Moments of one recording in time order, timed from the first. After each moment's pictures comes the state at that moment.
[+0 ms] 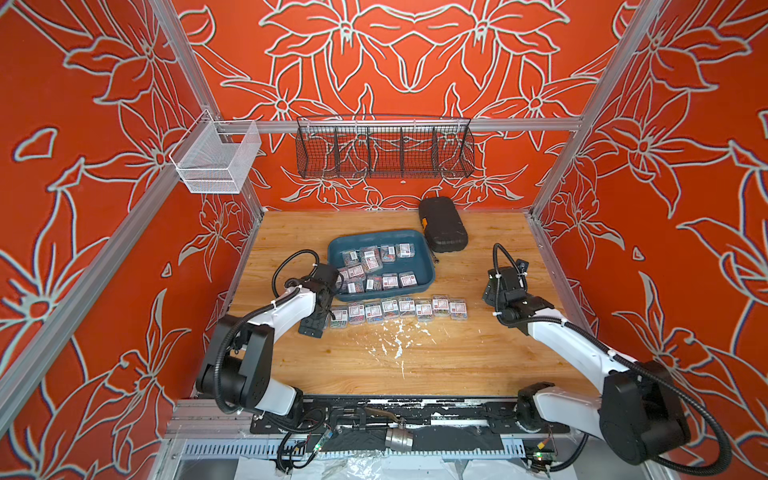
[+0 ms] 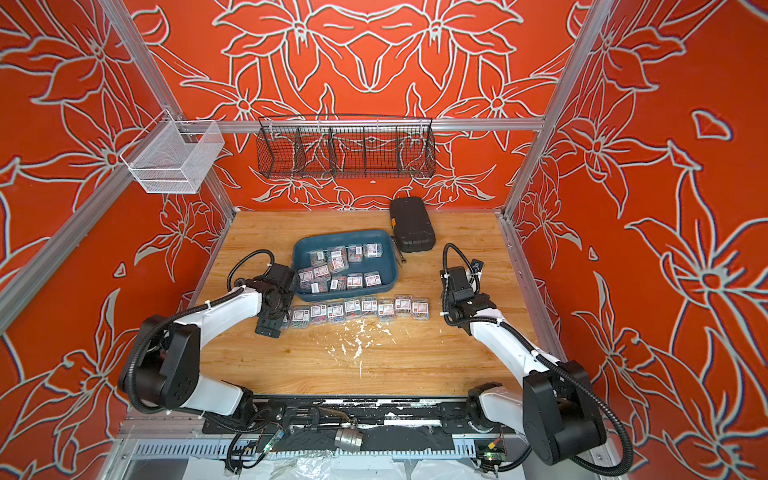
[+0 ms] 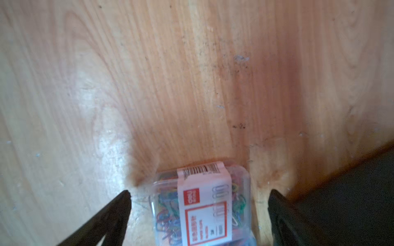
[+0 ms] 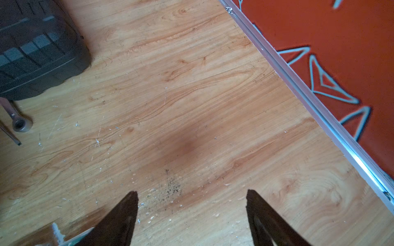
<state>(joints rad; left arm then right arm) -0.21 1.43 0.82 -0.71 -0.28 -1.63 0.27 1.20 0.66 -0.37 0.56 0.60</state>
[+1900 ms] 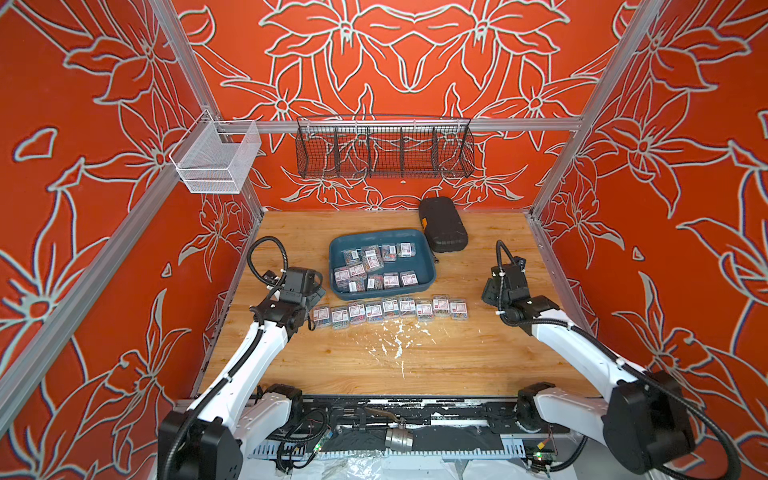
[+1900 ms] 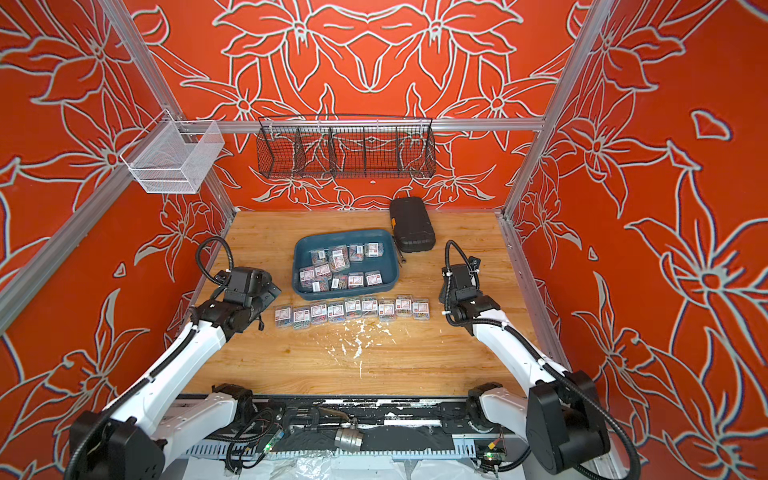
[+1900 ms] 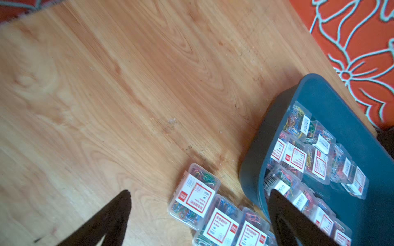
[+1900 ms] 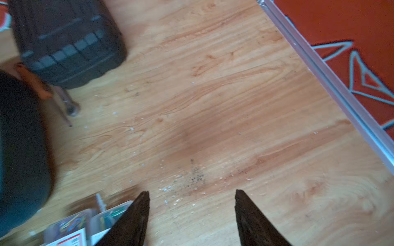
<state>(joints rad) -0.15 0.98 0.72 -0.65 -0.39 -0.95 0.28 1.12 0.70 -0.40 0.37 0.58</state>
